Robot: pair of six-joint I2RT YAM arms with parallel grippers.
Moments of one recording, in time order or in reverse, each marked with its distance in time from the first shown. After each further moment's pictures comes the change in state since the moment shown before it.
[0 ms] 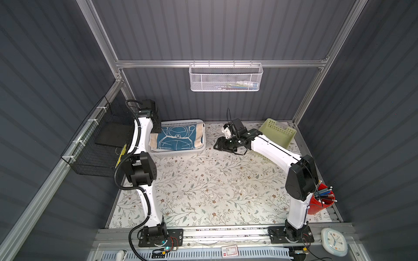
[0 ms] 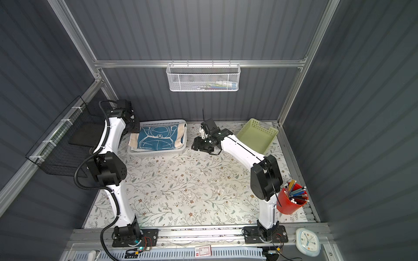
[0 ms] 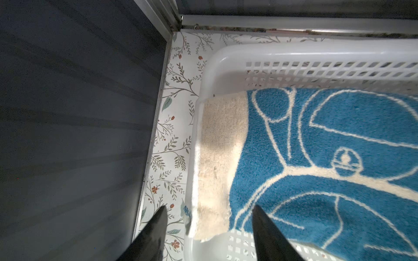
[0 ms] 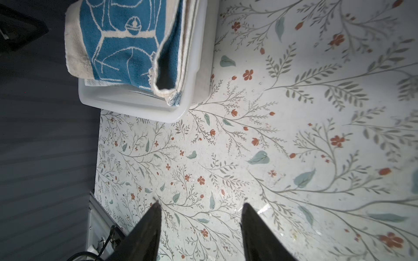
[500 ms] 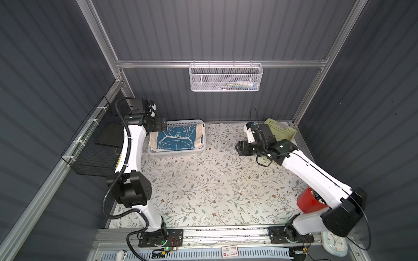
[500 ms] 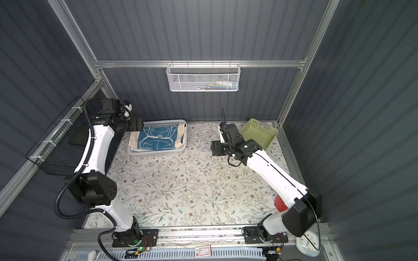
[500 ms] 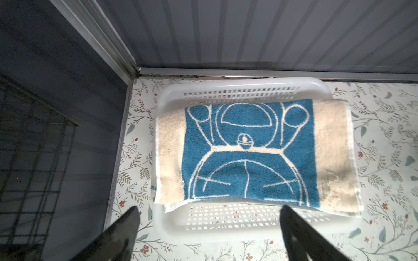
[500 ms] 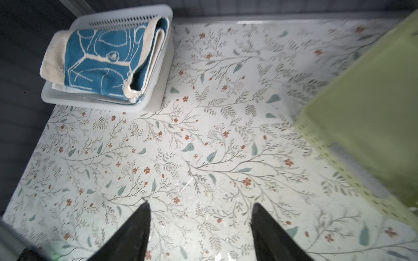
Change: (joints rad) left arm 0.001 -0.396 -0.366 0.175 0.313 0.032; right arm -0.024 -0.549 -0.373 -0.019 0.365 -0.228
